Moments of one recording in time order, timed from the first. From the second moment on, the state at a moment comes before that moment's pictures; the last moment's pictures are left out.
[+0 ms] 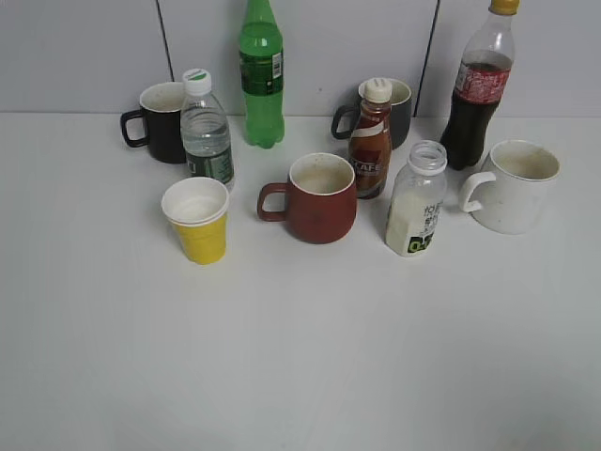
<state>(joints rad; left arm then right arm) -0.47 -0.01 -0.54 0.04 1.06 -0.09 0.49 0.05 -0.51 0.14 1.04 -0.11</state>
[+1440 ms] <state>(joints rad) 0.02 -0.01 -0.53 0.04 1.06 -0.09 0.05 -0.01 -0.51 0.15 1.04 -0.11</state>
